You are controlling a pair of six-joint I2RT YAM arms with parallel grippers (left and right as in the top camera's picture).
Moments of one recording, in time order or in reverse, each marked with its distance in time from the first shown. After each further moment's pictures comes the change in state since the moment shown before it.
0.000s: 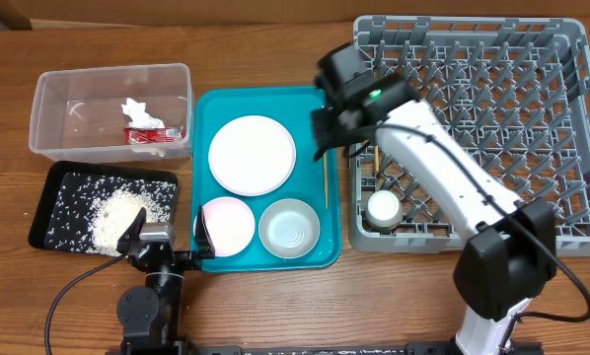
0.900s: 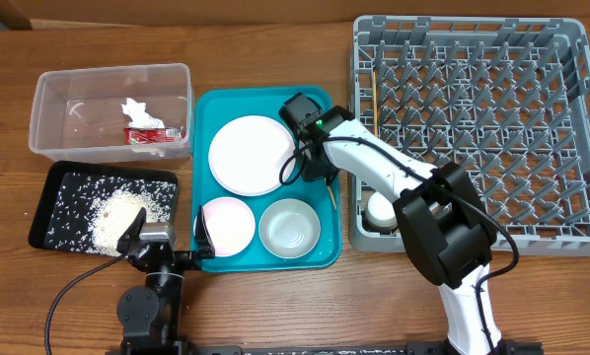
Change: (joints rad) left arm 0.000 0.000 0.000 0.000 0.000 0.000; right arm 0.079 0.259 -0.026 0.019 0.213 0.030
